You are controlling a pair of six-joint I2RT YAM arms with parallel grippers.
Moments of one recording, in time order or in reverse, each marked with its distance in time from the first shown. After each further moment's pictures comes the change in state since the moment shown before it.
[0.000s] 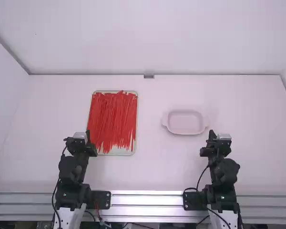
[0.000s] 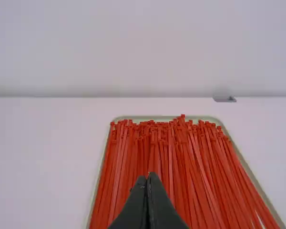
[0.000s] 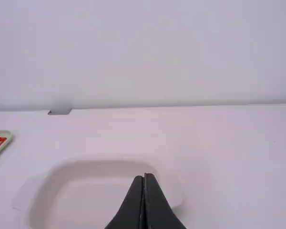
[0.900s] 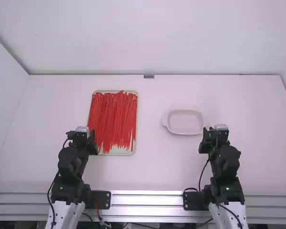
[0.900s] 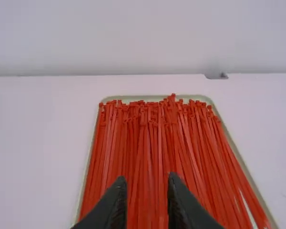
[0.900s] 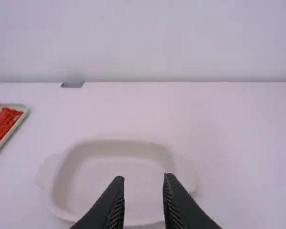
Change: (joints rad) left arm -0.036 0.257 0.154 -0.065 0.016 -0.016; right arm 0.056 0.346 0.215 -0.076 -0.012 0.003
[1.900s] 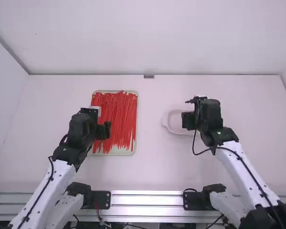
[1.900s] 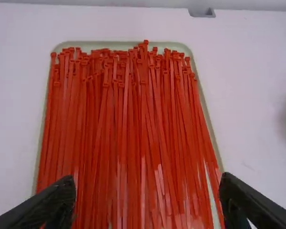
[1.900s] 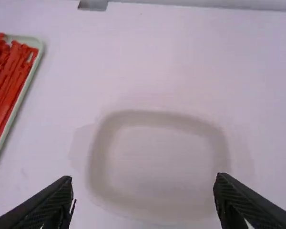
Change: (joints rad) left arm -0.107 0.638 0.418 -0.174 0.020 -0.105; right arm 0.159 0.816 0.567 -0.233 0.010 0.042
